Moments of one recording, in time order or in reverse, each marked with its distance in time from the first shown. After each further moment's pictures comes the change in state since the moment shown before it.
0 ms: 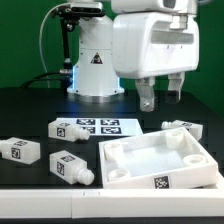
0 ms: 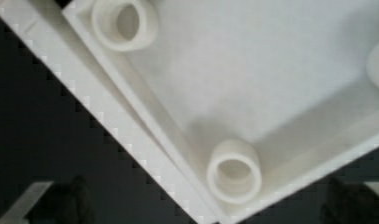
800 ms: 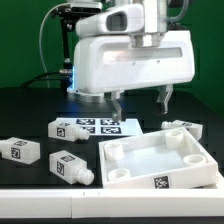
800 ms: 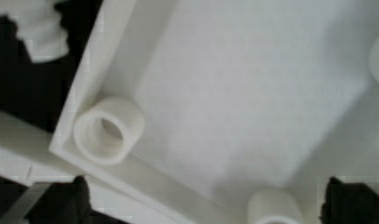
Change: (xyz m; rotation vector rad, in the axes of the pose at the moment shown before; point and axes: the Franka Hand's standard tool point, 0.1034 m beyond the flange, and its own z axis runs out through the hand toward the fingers) arm -0.049 0.000 0.026 0.038 0.045 0.353
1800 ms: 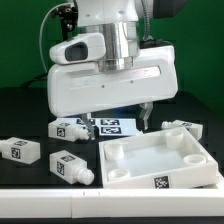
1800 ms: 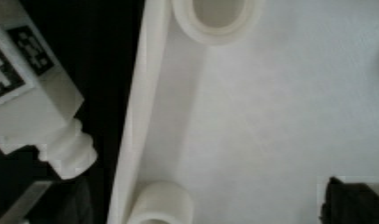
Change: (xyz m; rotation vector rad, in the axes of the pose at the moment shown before) arm -0.023 0.008 0.023 0.066 -0.064 0.294
